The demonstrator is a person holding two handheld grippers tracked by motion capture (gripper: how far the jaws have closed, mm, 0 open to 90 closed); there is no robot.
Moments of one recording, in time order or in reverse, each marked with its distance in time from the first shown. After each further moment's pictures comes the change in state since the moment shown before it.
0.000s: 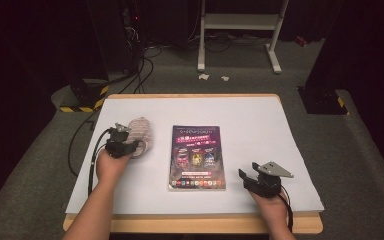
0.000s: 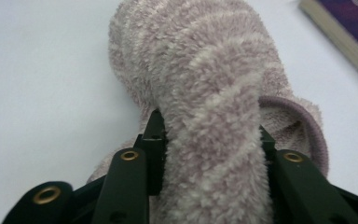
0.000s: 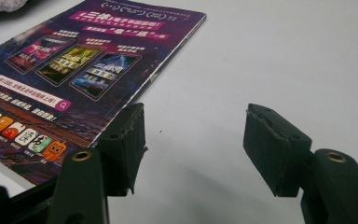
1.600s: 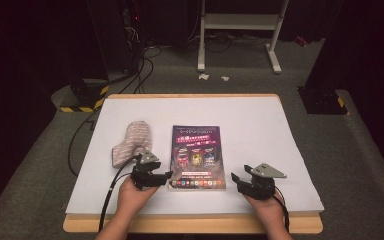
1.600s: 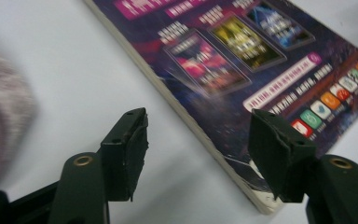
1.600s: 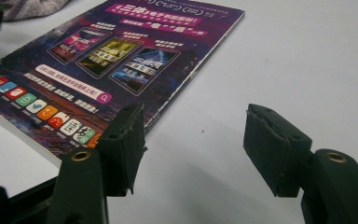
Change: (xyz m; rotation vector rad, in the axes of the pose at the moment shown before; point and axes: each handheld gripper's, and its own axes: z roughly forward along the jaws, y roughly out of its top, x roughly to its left) left arm -0.120 -0.038 -0.034 -0.058 -0.347 0.125; right arm 0.017 0.002 0.003 0.019 0.086 -0.039
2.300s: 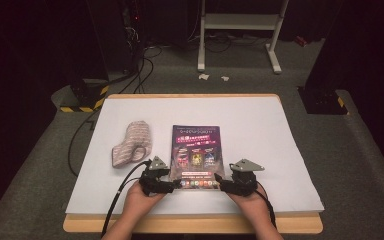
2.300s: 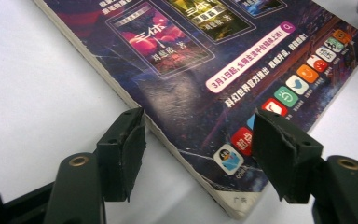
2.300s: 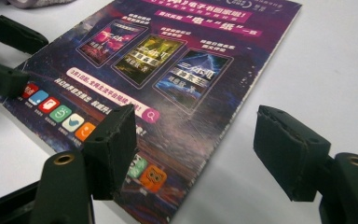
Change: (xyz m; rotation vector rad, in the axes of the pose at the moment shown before) left arm -0.012 -0.012 0.019 0.018 -0.084 0.041; right arm 0.036 0.023 0.030 0.093 0.039 -0.026
